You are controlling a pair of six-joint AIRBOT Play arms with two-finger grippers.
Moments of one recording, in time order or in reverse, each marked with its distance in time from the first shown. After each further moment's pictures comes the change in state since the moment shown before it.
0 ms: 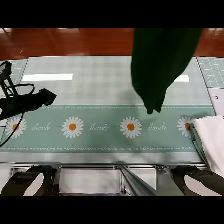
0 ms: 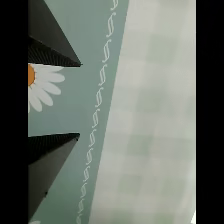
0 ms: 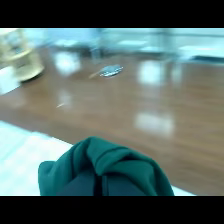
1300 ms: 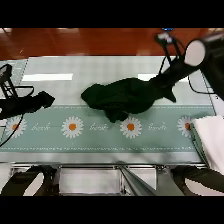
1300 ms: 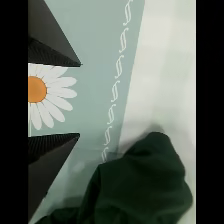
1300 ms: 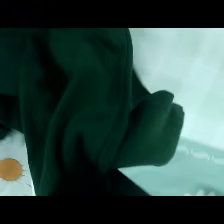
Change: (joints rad) left arm 0.009 -0.038 -0.008 0.006 -0.042 0.050; right arm 0.196 -0.119 -0.727 -0.579 0.210 0.216
